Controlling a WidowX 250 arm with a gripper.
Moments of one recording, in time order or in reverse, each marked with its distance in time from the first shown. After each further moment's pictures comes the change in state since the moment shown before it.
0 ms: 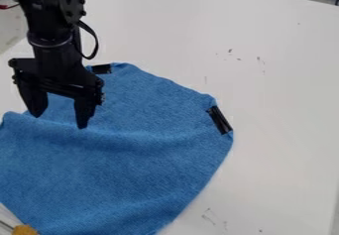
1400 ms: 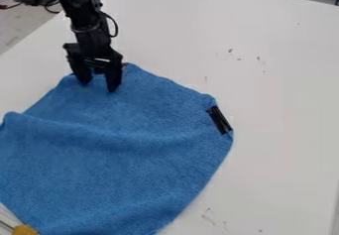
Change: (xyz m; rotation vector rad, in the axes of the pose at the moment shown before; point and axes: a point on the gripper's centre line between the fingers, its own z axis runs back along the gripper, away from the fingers) arm 0.137 0.011 -0.086 -0.171 -0.038 -0.168
